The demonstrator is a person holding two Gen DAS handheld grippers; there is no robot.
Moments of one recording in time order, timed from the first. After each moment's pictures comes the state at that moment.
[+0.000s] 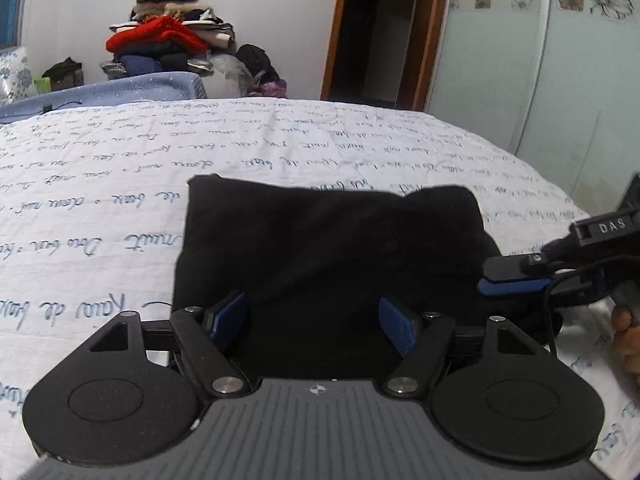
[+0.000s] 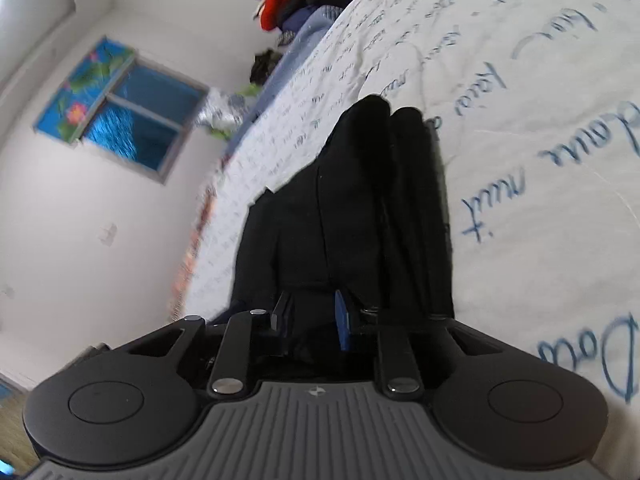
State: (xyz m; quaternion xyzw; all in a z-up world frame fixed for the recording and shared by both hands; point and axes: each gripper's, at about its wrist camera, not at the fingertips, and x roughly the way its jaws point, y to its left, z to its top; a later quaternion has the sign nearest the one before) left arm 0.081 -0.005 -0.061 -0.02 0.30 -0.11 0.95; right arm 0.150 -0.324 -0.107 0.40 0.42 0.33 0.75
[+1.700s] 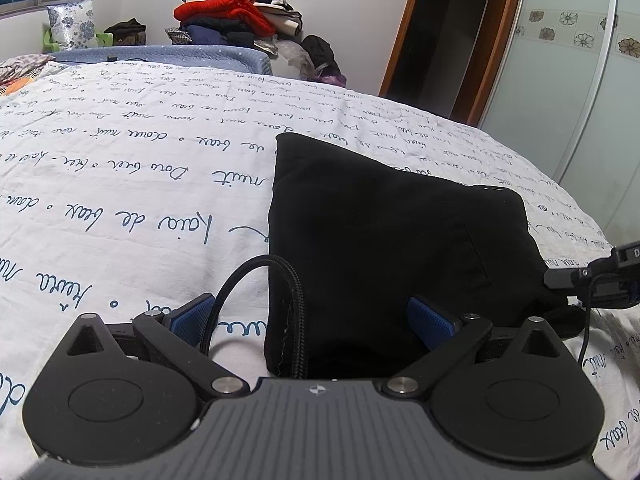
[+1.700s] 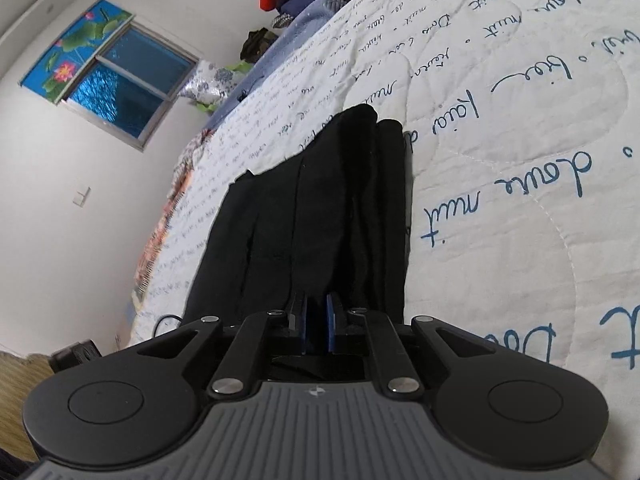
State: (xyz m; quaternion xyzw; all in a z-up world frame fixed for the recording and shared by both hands) left arm 0.049 0.028 -0.078 -0.08 0.32 -0.03 0.94; right arm 0.151 -0.331 -0.086 0.32 0.45 0.33 0.77
